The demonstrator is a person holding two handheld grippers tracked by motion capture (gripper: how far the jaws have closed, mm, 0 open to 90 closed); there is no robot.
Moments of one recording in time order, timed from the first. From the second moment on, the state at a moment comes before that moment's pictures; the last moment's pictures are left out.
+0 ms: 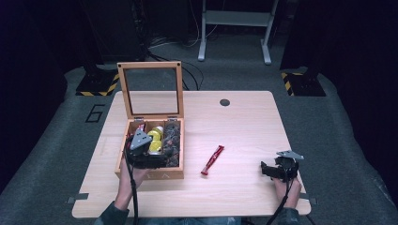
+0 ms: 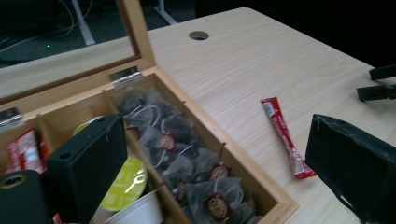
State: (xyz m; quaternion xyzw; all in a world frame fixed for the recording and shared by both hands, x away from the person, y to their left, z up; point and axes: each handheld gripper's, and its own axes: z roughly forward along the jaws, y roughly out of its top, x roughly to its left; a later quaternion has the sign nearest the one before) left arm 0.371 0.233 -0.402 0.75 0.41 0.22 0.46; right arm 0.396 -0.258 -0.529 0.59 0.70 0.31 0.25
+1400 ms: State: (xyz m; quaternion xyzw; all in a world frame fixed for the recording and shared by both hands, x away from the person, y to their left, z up) left arm 0.316 0.385 -0.468 0.70 0.49 0.29 0.42; right arm 0.396 -0.258 -0.529 0.59 0.70 0.31 0.26
